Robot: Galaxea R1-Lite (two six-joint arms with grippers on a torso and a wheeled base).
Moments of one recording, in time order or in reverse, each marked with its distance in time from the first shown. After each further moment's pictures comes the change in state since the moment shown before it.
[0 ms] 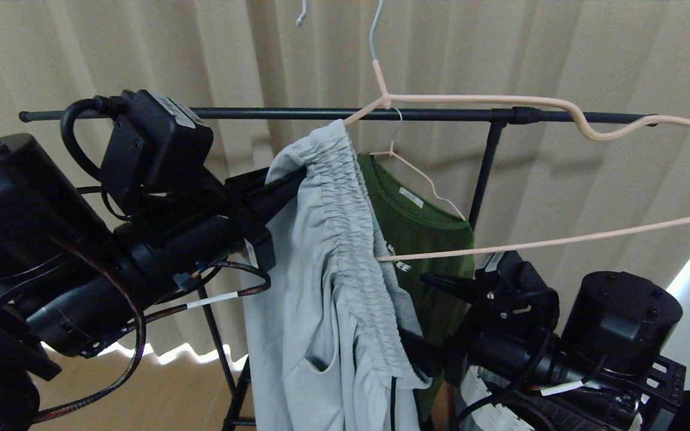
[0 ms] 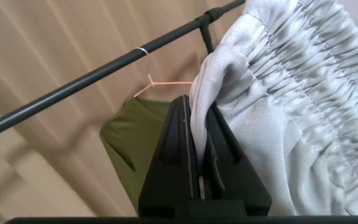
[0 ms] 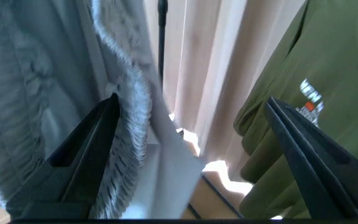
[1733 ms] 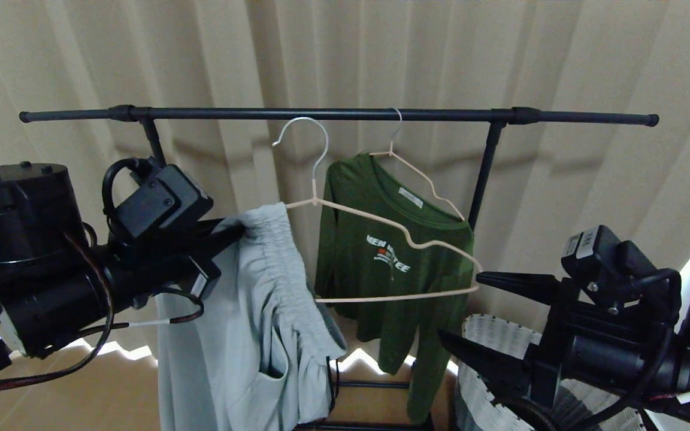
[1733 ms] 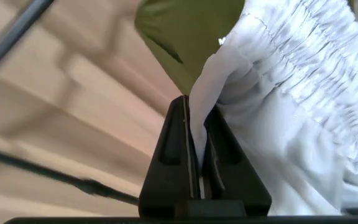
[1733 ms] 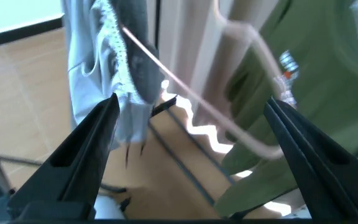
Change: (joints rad) left arm 0.230 -0.059 0.014 0.425 0.055 0.242; right arm -0.039 -0.398 -0.064 0.597 -0.012 -0.067
